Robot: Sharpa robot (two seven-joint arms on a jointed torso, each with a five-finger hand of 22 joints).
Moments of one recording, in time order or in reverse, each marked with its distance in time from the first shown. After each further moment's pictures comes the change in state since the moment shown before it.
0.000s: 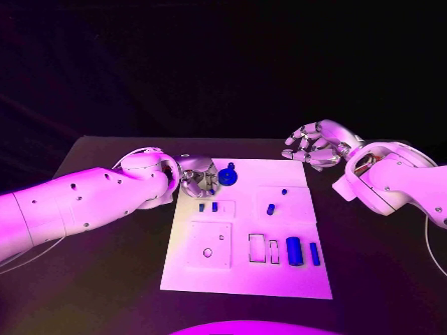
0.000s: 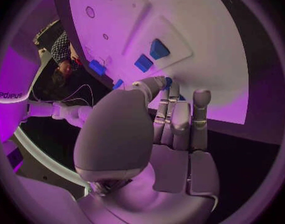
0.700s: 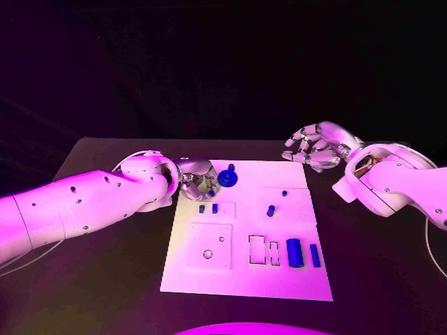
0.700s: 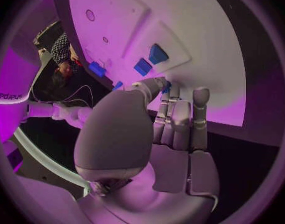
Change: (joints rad) left arm -0.004 -0.006 -0.003 0.003 -0.003 0.000 -0.002; left_hand -0.034 -0.018 0.007 -0.007 0.000 -0.061 0.011 -0.062 -0.015 -0.009 0.009 -0.053 -0.005 -0.023 0.016 -0.013 -0.043 0.000 -0.035 0.014 -0.020 -0.028; right arm 0.000 0.001 0.000 -0.001 0.000 0.001 0.000; right_hand 0.000 0.000 0.000 0.000 0.000 0.000 0.000 0.000 -0.001 0.000 0.000 -0.003 -0.002 0.000 0.000 -0.003 -0.001 0.000 0.000 0.000 -0.004 -0.002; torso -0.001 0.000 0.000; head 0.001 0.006
